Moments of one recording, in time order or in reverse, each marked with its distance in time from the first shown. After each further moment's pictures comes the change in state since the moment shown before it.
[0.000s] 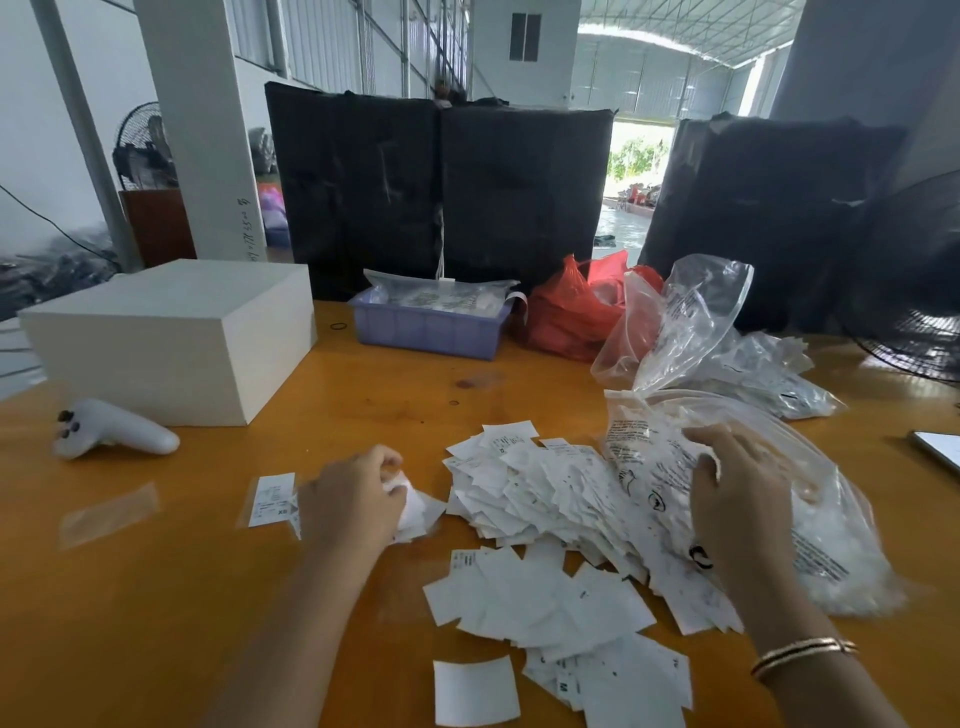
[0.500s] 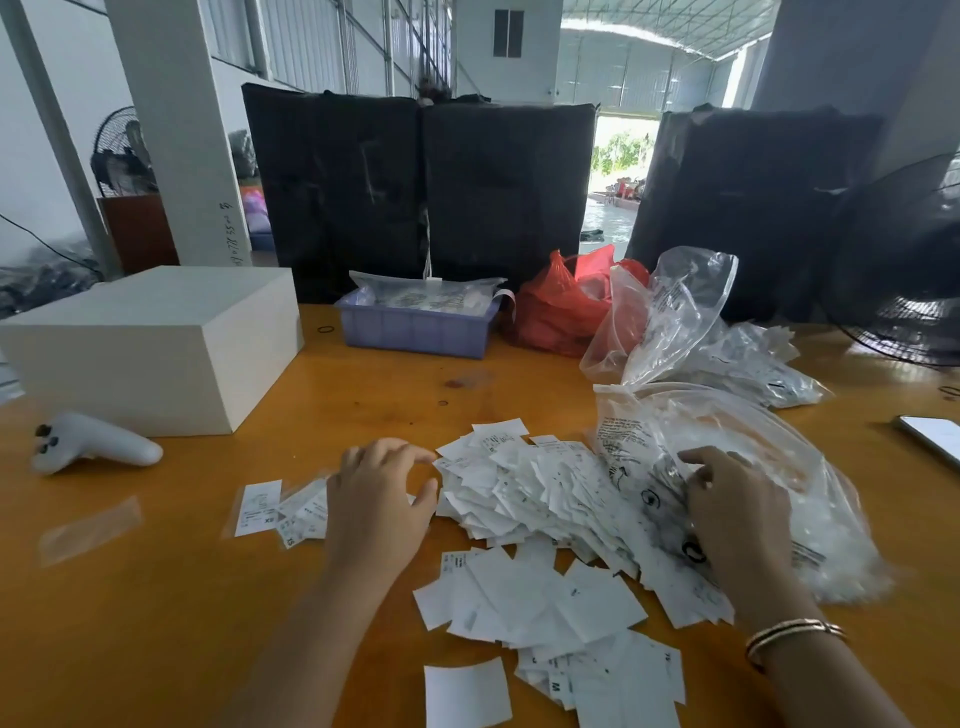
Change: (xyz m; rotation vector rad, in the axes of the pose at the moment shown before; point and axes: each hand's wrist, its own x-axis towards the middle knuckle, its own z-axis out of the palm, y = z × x) left_hand -0.011 0.021 0.009 -0.117 0.093 0.217; right_hand 0.001 0.024 0.006 -0.135 -0.129 0.130
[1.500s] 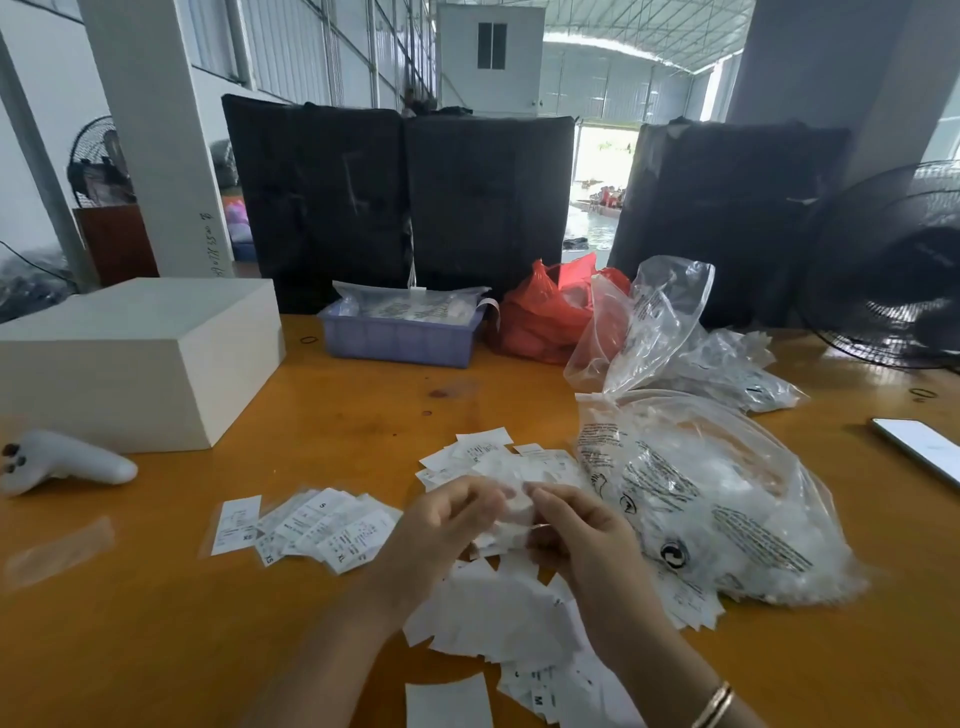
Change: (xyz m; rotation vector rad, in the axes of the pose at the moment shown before) left_hand -0.016 0.044 -0.010 -0.937 -0.551 0.012; right_hand -0.062 -0.078 0.010 1.299 -0.539 0.333
